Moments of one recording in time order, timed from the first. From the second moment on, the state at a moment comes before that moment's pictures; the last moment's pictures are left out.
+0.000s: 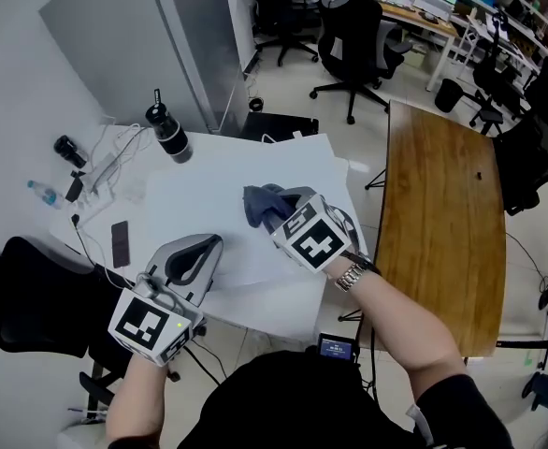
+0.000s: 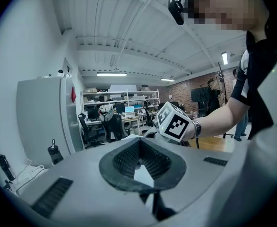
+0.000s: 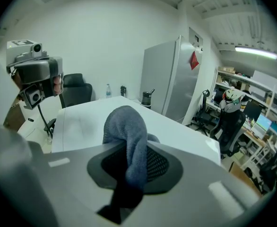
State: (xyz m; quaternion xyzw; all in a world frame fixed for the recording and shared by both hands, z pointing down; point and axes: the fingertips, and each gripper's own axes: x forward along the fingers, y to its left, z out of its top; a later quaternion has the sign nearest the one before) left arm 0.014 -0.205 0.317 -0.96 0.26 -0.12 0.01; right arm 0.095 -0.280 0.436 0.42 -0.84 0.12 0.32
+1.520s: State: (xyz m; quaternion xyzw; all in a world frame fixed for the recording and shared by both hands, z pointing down) left arm 0.095 -0.171 0.338 -0.94 0.28 -0.17 0.00; right arm 0.296 -0.279 0.489 0.53 -0.82 0.18 0.12
